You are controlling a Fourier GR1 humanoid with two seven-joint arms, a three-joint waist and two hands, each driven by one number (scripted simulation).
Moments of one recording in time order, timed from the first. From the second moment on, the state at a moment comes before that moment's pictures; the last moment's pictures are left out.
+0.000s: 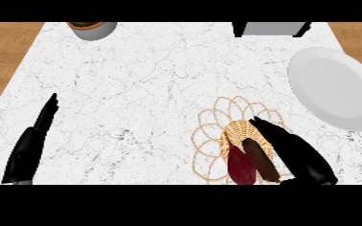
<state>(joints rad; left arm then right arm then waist) 0.10 0.40 -0.03 -1.49 -0.07 0.14 -0.13 0.05 -0.43 0.36 -1.82 0.58 0.38 0.39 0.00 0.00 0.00</state>
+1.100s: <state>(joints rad) 0.10 0.32 0.09 -1.54 -0.16 0.03 -0.10 0.03 -0.31 0.28 -1.56 0.75 0.34 0.13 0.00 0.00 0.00</state>
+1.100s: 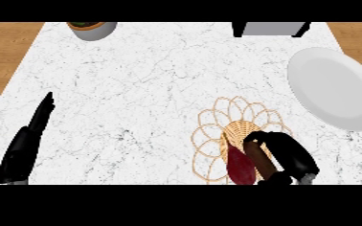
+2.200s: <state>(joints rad) 0.08 0.31 0.10 -1.52 -0.16 0.02 -0.13 -0.12 -0.95 -0.43 -0.88 0.59 0.17 -0.41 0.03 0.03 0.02</state>
